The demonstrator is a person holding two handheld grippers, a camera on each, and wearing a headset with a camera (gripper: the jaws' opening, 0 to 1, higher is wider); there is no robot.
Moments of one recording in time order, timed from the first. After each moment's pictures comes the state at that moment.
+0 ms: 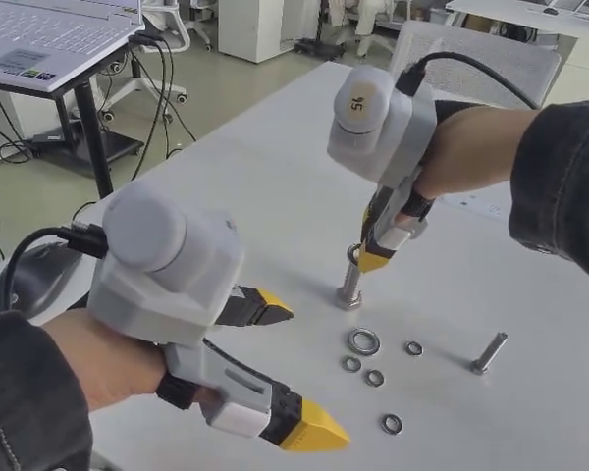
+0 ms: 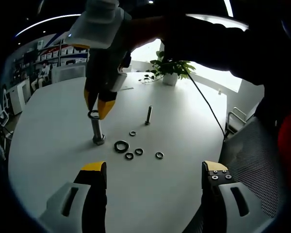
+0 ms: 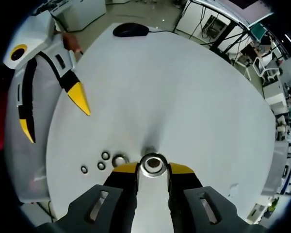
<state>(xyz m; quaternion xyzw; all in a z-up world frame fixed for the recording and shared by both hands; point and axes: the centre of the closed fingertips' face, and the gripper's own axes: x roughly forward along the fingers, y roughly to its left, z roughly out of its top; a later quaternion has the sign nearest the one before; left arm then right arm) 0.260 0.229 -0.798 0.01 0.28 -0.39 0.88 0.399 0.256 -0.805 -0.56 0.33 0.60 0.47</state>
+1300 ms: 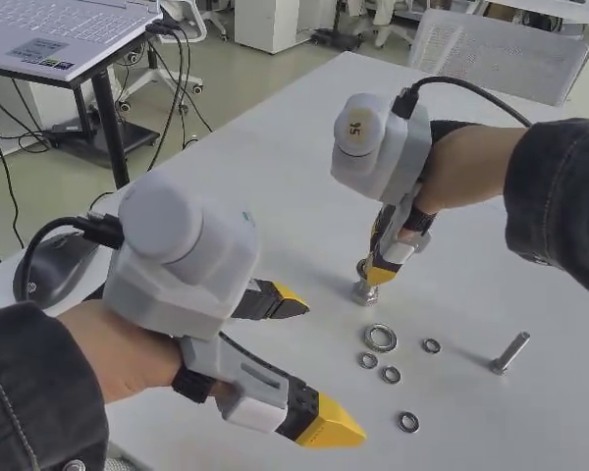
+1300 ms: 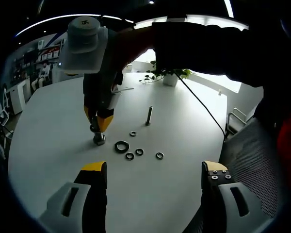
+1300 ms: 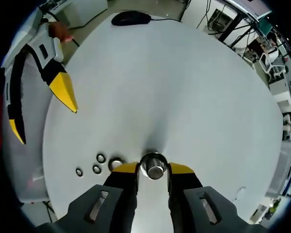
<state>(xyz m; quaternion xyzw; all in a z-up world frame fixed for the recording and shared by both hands) 0.261 0.229 -0.798 0.01 0.28 -0.39 0.88 0.400 0.253 -0.838 -0.57 0.36 0.59 0.45</state>
